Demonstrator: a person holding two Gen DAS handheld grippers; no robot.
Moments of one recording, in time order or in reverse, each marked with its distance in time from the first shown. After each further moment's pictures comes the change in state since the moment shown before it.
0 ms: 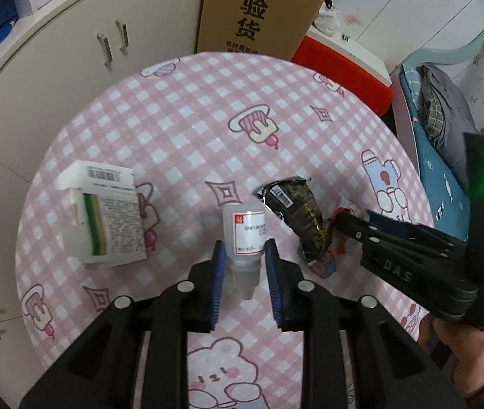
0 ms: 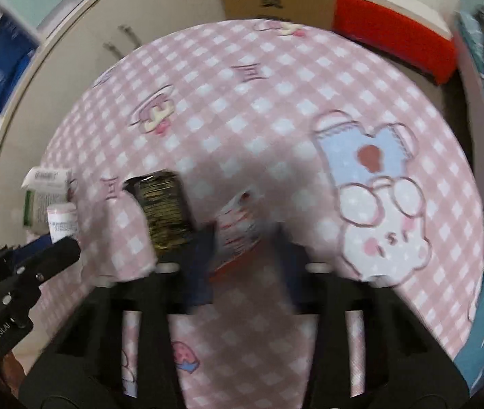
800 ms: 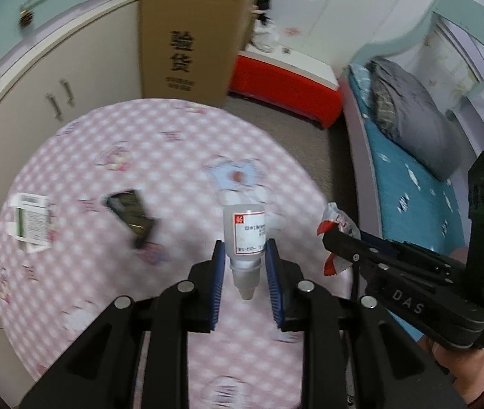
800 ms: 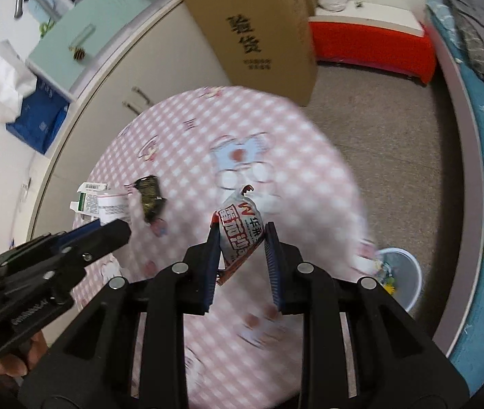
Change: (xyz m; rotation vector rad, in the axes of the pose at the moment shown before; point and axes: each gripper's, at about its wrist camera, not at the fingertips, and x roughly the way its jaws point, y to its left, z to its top) left arm -0.056 -0.192 -0.043 0.142 -0.113 -0.066; right arm -0.147 -0.143 -0.073 0.119 -0.191 0.140
